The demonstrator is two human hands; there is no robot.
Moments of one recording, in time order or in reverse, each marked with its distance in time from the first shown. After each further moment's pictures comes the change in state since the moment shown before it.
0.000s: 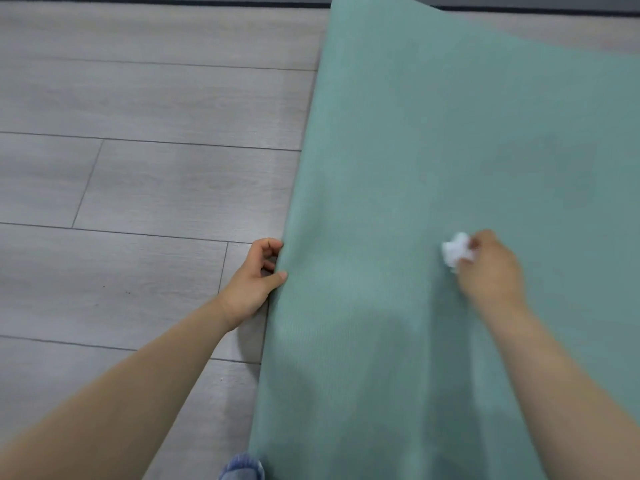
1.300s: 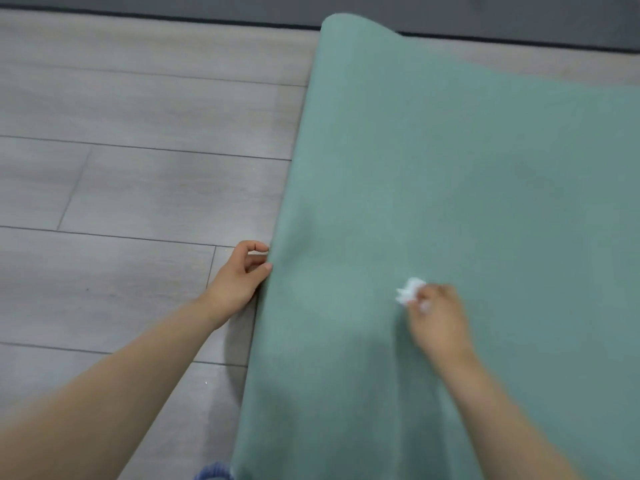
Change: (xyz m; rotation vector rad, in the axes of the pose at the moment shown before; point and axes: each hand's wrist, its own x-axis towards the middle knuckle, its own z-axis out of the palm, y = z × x) left_hand 0.000 0.009 0.001 -0.075 0.086 -0.104; right_hand -0.073 0.002 0.025 -0.031 0.008 -0.211
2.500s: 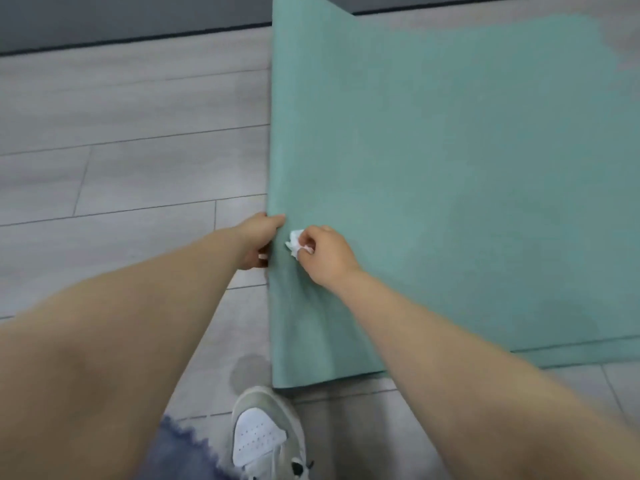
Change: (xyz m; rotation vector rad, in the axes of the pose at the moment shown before) left_hand -0.086 0.016 0.031 0.182 -0.138 -0.269; right_hand -0.106 -0.115 0.059 0.327 -0.173 -0.166
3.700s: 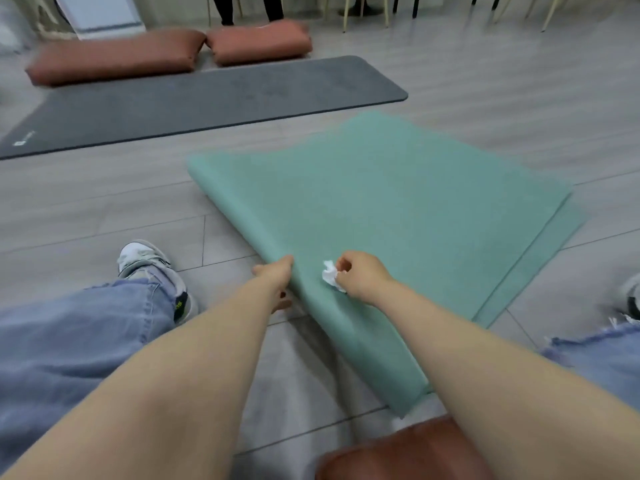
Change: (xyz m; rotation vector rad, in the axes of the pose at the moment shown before) left_hand -0.173 -0.147 0.115 -0.176 0.210 0.131; right_hand -0.272 0.036 -0.071 -0.070 0.115 0.139
